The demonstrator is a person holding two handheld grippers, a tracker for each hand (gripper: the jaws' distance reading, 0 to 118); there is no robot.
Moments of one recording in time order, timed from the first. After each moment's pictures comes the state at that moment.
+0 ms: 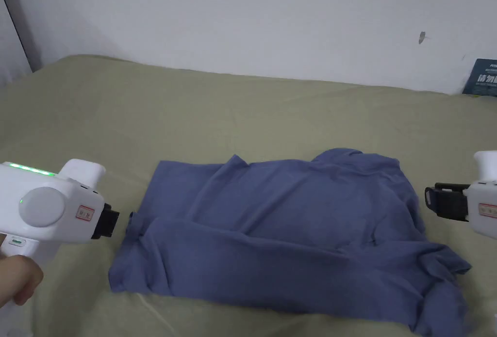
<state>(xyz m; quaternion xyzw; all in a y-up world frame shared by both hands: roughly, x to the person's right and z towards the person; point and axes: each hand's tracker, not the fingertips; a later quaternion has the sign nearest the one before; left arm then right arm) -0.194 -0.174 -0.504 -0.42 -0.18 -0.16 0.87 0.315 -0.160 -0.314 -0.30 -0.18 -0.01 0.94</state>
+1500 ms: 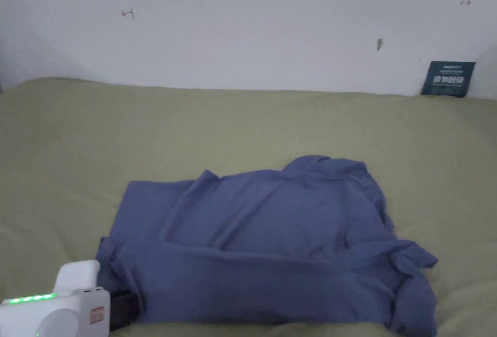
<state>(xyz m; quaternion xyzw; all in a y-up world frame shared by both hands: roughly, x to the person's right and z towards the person) -0.170 -0.289 -0.470 -0.46 -0.15 -0.04 0.88 0.201 -0.211 -0.131 -0.32 -0.19 -0.16 0.91</state>
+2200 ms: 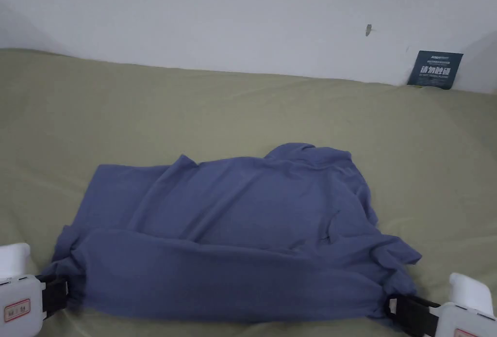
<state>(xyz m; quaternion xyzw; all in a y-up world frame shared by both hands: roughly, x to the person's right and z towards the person) -0.191 -0.270 -0.472 -0.43 -0.17 0.02 0.89 0.308 -0.292 -0.212 -0.33 -0.16 -0.28 0.89</state>
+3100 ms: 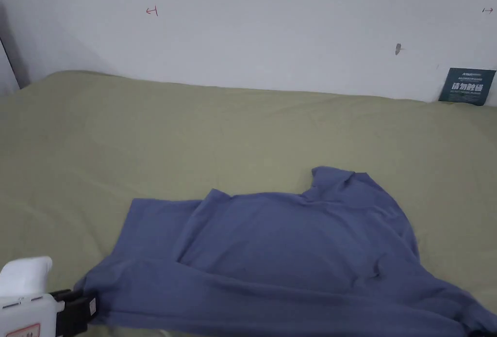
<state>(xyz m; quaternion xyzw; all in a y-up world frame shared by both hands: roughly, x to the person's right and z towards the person) -0.252 -0.214 -0.388 -0.42 -0.22 0.02 0.88 0.281 -0.206 -0.116 -0.35 -0.11 -0.27 0.89</state>
